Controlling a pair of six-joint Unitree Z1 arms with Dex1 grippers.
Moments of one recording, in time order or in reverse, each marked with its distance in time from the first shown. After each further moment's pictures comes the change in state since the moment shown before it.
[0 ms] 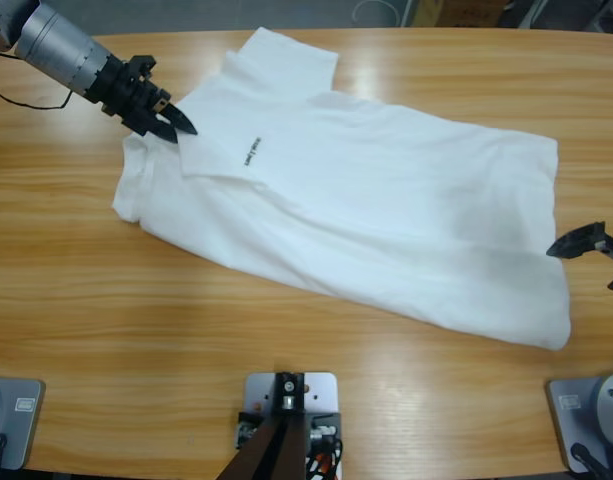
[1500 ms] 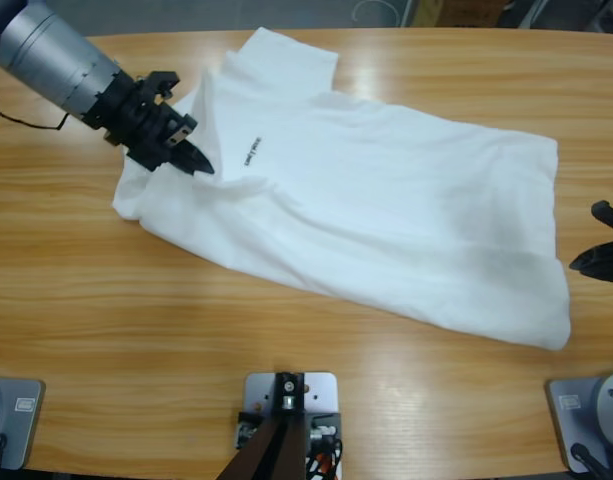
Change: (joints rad) arm 0 -0.208 -0.196 0.158 -0.006 0.007 -0.121; arm 1 0.000 -0.026 0.000 -0.009 0.038 -0.019
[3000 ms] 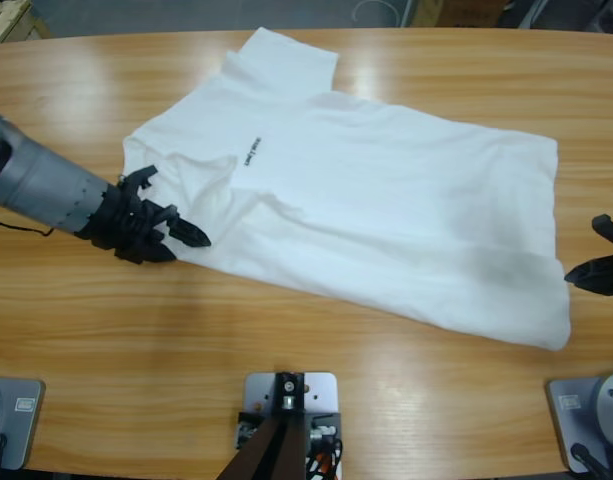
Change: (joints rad) arm 0 -0.096 -0.161 0.536 -0.454 0.132 -0.197; arm 1 0.000 -0.047 0.055 -0.037 0.054 0.000
